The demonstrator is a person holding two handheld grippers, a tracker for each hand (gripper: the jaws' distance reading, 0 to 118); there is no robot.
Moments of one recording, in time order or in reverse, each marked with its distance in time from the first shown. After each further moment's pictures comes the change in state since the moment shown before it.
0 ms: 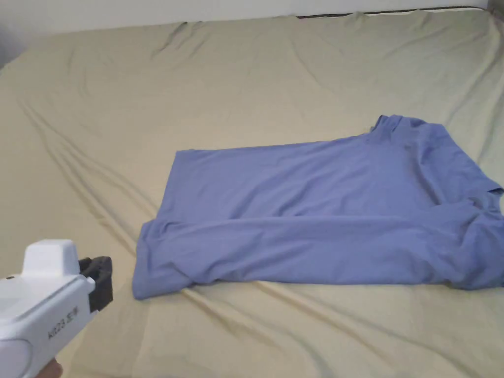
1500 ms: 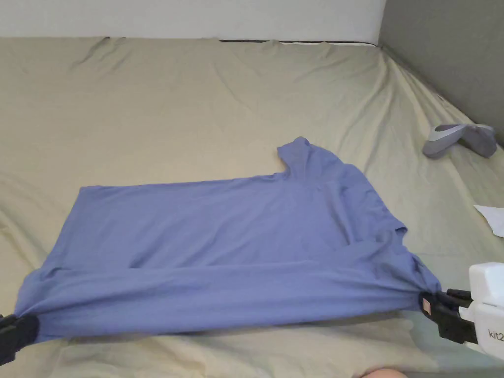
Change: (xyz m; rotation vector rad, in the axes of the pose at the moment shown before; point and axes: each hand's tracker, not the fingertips) left arm -0.019 -0.021 0.032 -0.192 -0.254 0.075; right arm 0.011 -0.058 0.038 -0.232 0.146 0.084
